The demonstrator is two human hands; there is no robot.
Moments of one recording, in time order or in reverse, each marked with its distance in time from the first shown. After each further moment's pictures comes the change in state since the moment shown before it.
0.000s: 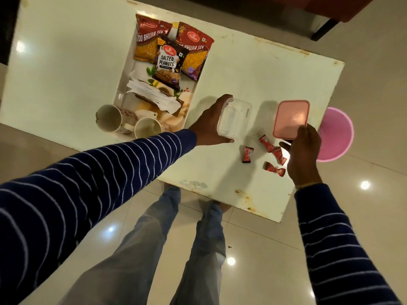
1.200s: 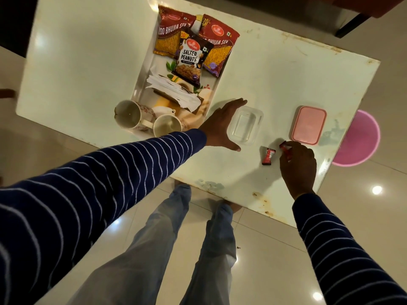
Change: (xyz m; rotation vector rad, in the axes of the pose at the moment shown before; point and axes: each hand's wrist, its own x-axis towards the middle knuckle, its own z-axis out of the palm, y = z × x) left_hand -0.012 -0.041 -0.013 0.159 -0.097 -0.006; right_hand -0.007 0.082 0.013 -1.035 -0.071 -0.541
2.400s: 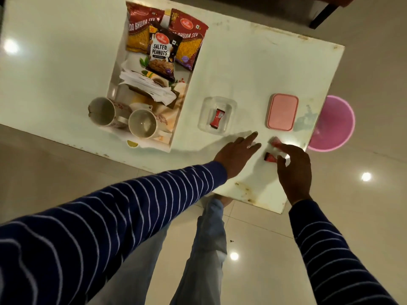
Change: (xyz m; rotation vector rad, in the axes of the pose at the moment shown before) left_hand -0.023 0.091 0.121 0.459 -0.085 0.111; right_hand -0.040 0.062 -0.022 0.123 0.014 0.023
